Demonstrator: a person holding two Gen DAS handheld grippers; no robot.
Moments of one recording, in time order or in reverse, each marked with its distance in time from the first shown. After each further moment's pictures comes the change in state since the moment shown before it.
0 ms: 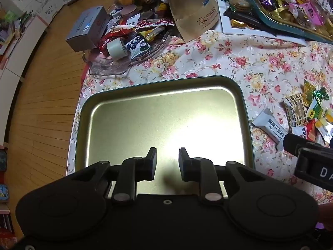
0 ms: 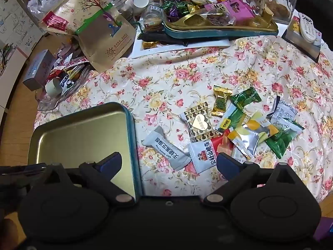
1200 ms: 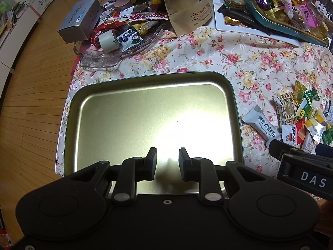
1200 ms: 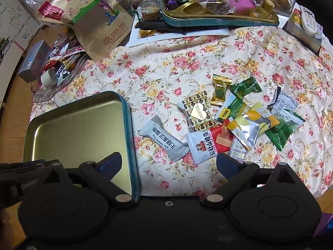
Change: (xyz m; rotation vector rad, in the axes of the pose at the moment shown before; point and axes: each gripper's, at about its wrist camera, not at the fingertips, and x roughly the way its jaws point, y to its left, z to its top) left arm 0.000 -0.002 -0.001 -0.016 0.030 -0.070; right arm 0.006 -0.001 0.003 -0.001 0.076 -0.012
